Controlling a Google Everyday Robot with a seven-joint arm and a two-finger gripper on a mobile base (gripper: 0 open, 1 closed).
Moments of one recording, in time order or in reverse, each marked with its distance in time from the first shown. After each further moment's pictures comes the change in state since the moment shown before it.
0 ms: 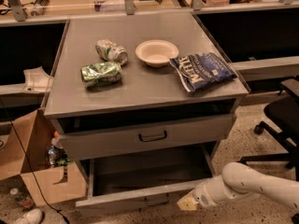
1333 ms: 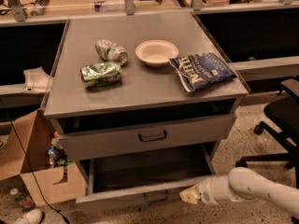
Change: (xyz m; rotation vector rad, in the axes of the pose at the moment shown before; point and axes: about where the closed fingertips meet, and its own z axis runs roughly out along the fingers) arm -0.018 -0.028 -0.009 0.107 -0.155 0.065
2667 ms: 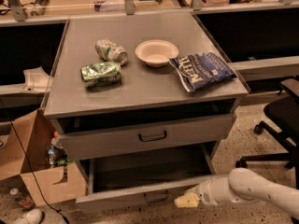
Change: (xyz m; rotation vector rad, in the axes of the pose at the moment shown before) arm 0.000 0.000 0.000 0.000 0.000 0.000
